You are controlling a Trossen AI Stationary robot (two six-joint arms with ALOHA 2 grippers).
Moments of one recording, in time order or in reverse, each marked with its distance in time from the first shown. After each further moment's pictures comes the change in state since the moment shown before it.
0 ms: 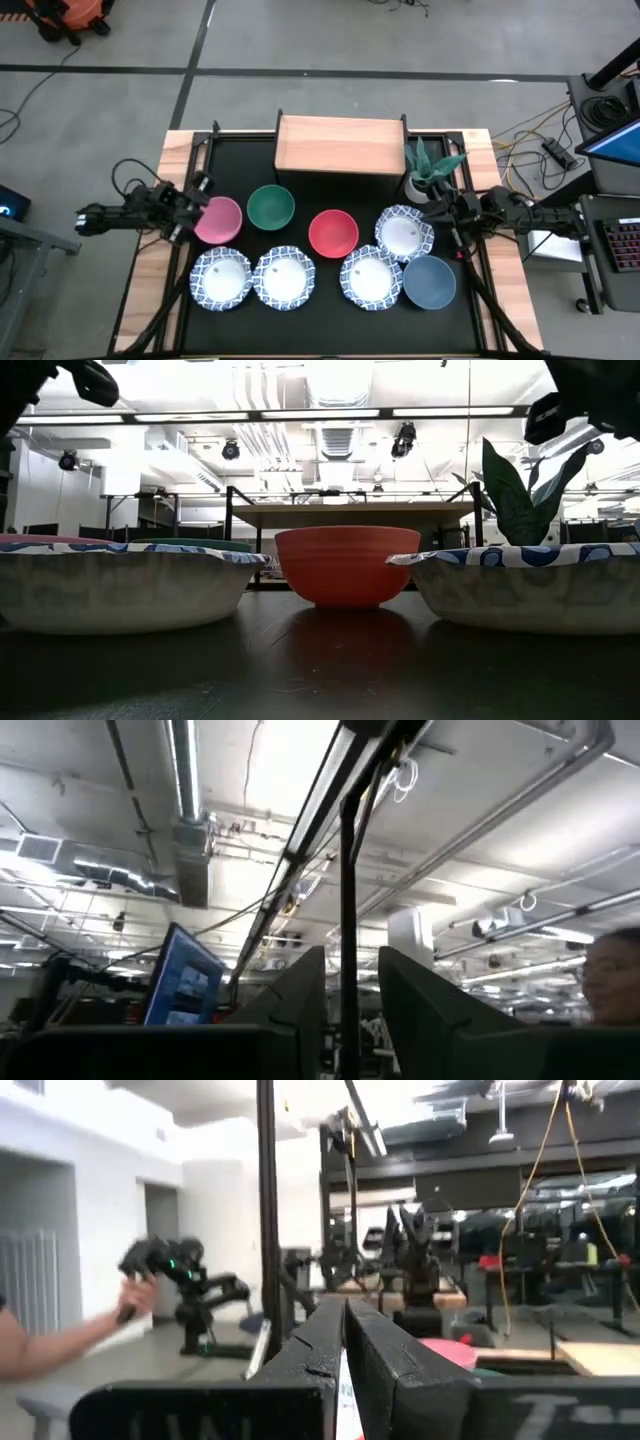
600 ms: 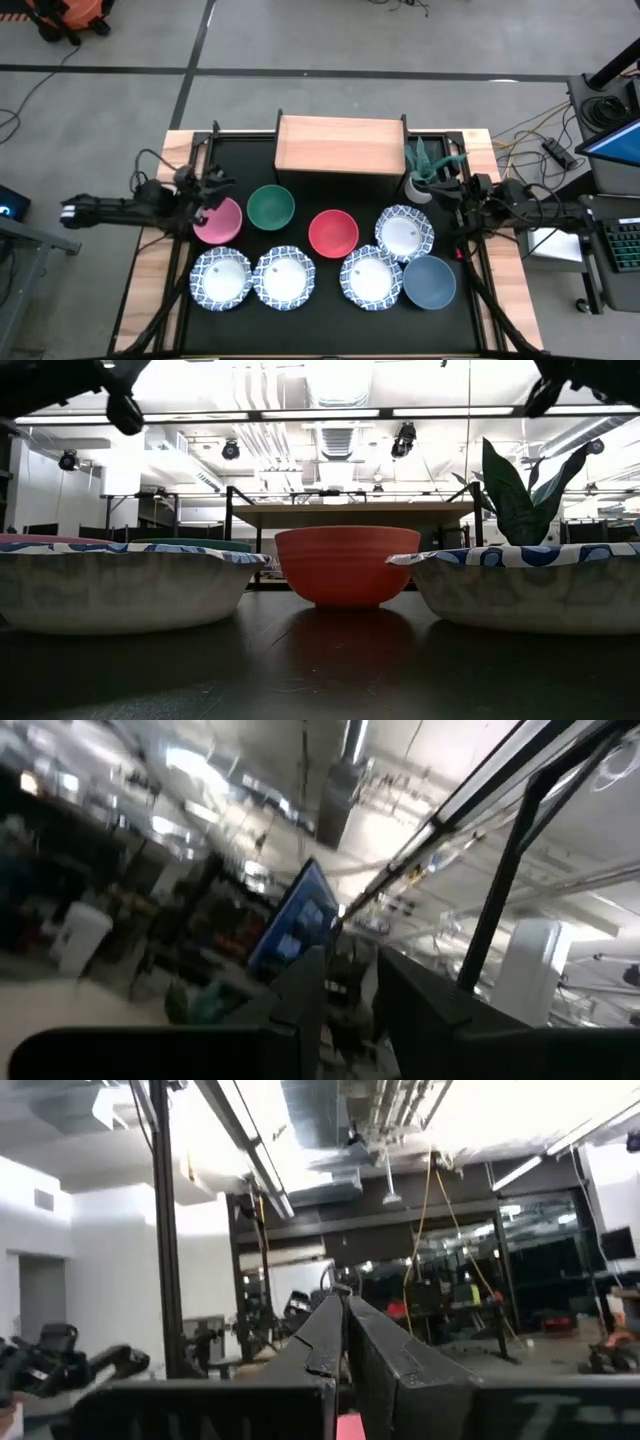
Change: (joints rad) left arm 0.000 0.294 0.147 -0.142 -0.357 -0.191; right arm 0.000 0.167 0.163 0.103 0.287 -0.008
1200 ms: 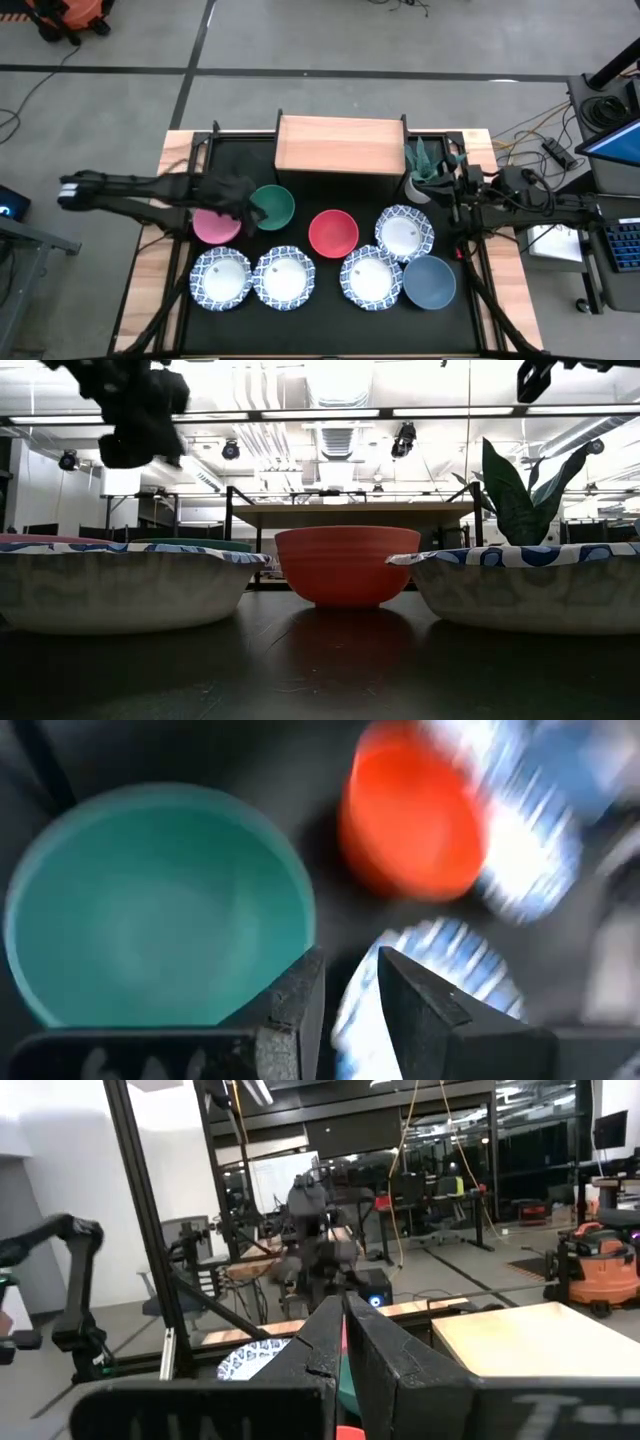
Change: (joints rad) left arm -0.006 0.663 0.619 -1.305 0.096 -0.219; right arm 0.000 0.140 0.300 -0.477 0.000 0.004
